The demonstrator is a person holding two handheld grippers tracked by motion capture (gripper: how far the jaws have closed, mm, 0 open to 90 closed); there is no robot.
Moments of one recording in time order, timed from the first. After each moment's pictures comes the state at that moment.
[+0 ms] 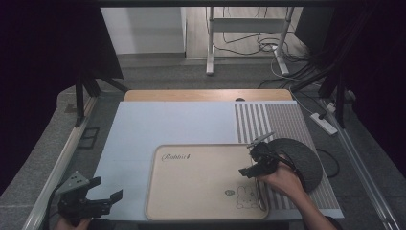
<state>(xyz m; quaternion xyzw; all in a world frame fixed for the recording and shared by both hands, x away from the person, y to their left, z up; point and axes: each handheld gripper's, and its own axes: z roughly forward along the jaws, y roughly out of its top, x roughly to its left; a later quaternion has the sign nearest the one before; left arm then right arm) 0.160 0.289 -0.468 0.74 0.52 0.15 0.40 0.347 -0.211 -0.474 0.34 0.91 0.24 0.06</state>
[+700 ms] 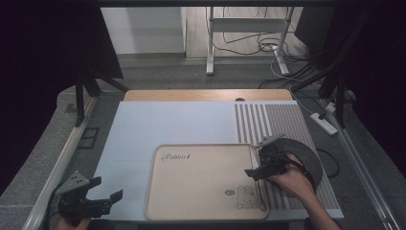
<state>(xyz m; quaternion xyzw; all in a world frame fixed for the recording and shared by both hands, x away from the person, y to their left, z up) 0.160 0.289 -0.467 0.74 0.52 0.15 0.40 0.334 -0.229 -0.459 0.34 0.90 0.26 0.11</state>
